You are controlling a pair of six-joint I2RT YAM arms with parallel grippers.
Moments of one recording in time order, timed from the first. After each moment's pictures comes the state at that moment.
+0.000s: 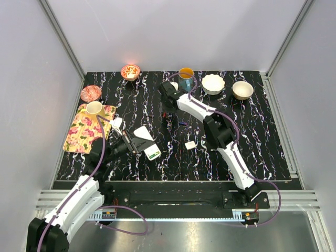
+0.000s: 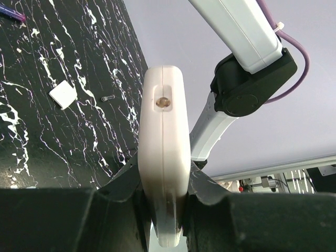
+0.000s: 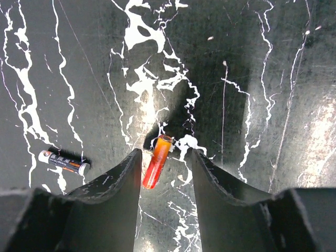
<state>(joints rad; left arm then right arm) -0.36 0.61 0.25 0.35 0.64 -1.14 0.66 2.49 2.16 -0.63 0.17 0.61</state>
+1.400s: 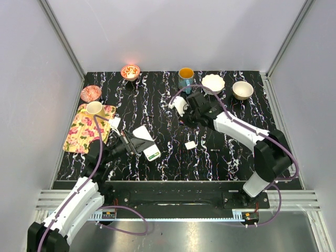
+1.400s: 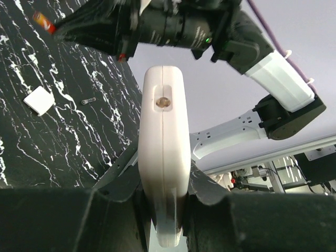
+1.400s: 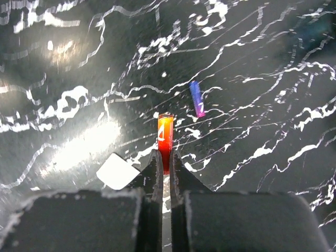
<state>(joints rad) -0.36 0.56 0.25 0.38 0.68 -1.17 0.64 1.66 1.25 -0.41 -0.12 -0.38</state>
